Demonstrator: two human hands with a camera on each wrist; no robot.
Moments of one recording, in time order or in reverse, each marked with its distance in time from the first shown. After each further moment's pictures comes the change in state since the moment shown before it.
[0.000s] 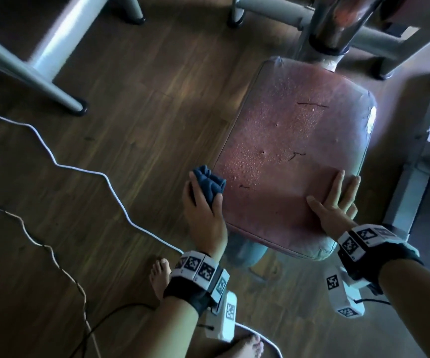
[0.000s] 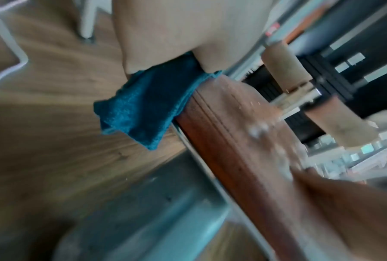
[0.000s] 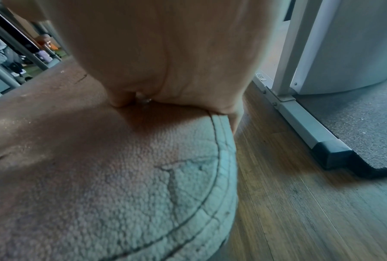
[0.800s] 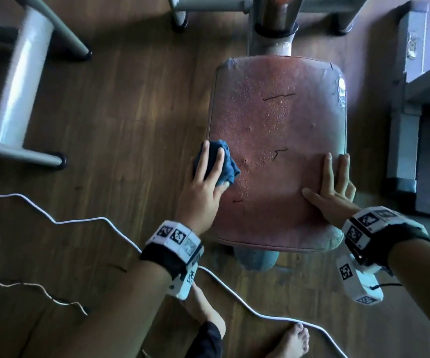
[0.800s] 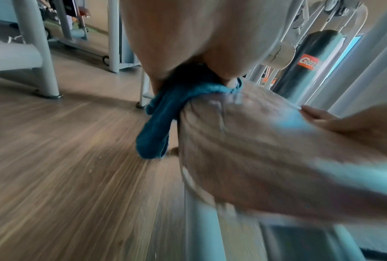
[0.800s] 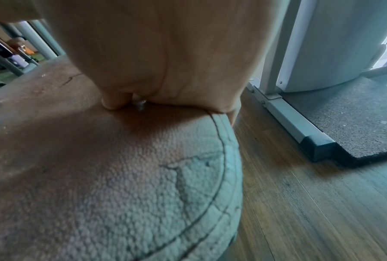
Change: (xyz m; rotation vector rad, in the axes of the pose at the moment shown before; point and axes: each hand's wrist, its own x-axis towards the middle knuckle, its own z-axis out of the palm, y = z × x) left_hand 0.109 0.035 -0.004 0.497 -0.475 0.779; right_hand 0.002 0.001 0.000 0.014 -0.026 0.024
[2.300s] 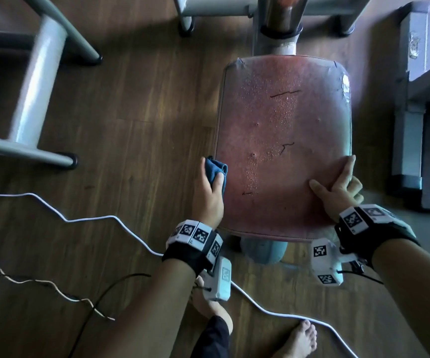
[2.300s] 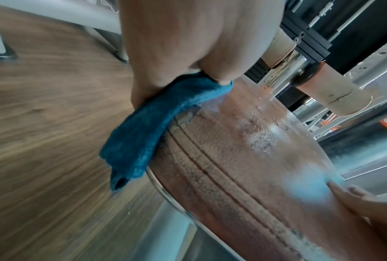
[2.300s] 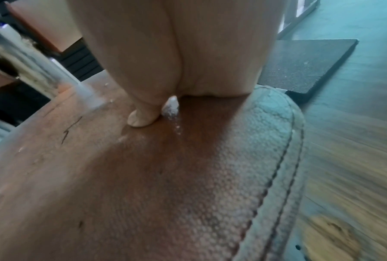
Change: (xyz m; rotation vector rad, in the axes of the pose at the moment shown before) left_hand -0.017 0.021 -0.003 -0.551 0.145 -0.541; right_hand -0.001 0.001 0.028 0.263 0.300 0.253
